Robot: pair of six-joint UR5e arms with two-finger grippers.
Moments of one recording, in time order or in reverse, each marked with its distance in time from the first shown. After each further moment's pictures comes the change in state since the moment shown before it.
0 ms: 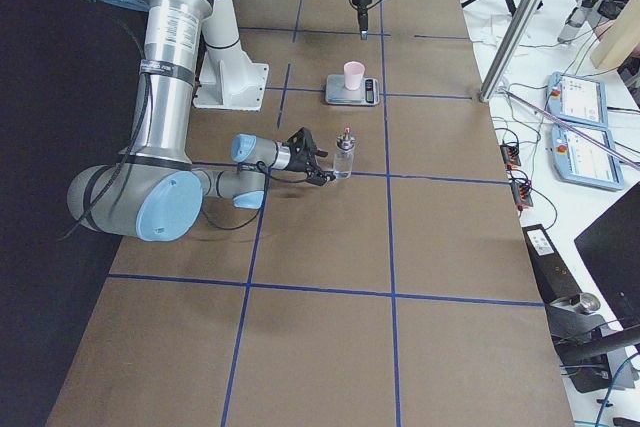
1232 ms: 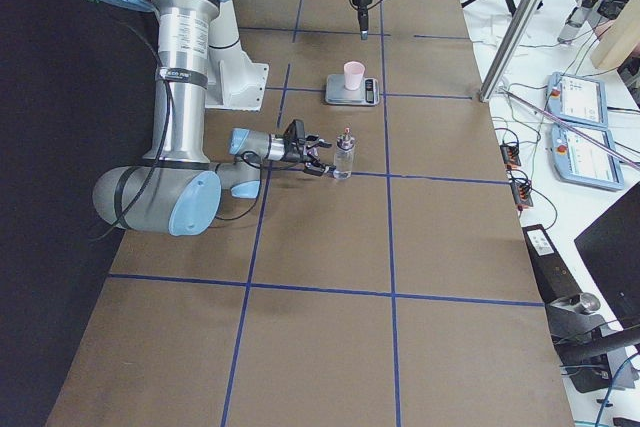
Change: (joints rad) left arm -0.001 0.004 -0.001 0.003 0.004 -0.001; right arm -0.092 0.095 -0.062 -0.080 -0.322 0.115
